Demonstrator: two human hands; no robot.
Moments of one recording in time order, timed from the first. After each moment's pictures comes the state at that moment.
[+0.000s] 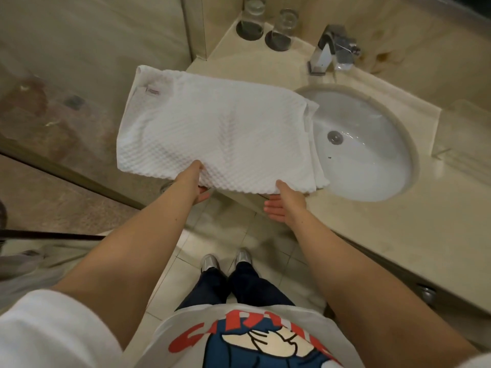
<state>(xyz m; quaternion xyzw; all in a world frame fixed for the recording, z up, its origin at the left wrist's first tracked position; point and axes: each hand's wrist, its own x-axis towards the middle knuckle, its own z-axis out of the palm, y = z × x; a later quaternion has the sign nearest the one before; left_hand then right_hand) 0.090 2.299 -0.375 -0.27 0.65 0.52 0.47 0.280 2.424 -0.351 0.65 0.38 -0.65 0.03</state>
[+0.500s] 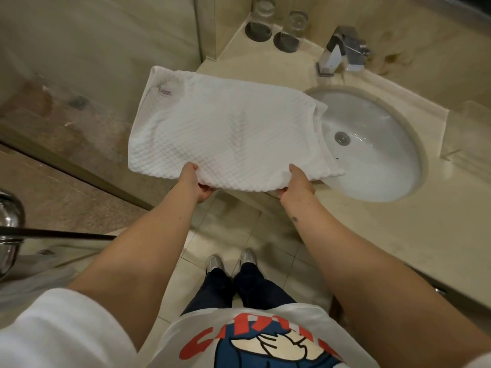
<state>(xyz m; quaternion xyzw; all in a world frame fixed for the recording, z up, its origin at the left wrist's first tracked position) 0.075 2.282 -0.375 -0.35 0.54 0.61 0.47 0.229 2.416 -0.335 0.69 0.19 -0.65 -0.25</state>
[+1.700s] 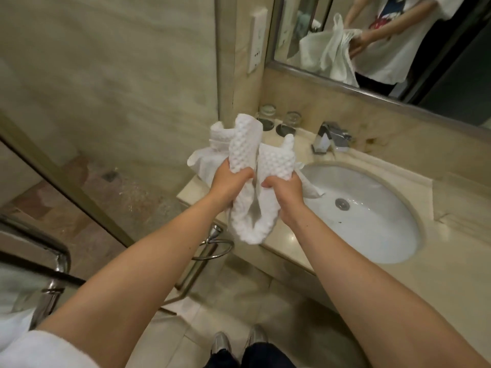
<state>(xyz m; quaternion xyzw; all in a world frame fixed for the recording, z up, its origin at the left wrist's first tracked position) 0.064 2.335 -0.225 0.21 0.74 0.58 0.27 0.168 2.414 -0.213 0.45 0.54 -0.68 -0.22</state>
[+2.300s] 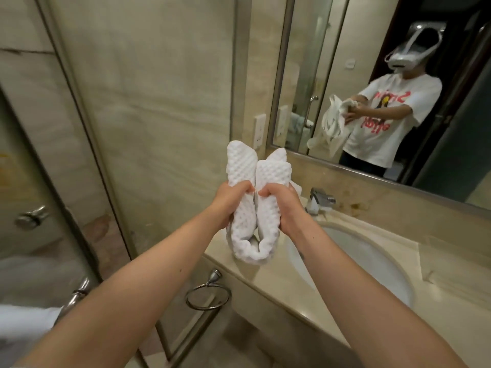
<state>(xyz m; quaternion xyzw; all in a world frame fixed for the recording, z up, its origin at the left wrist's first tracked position) 0.138 2.287 -0.097 0.13 0.69 0.65 0.28 0.225 2.382 -0.091 0.30 0.55 -0.75 -0.22</state>
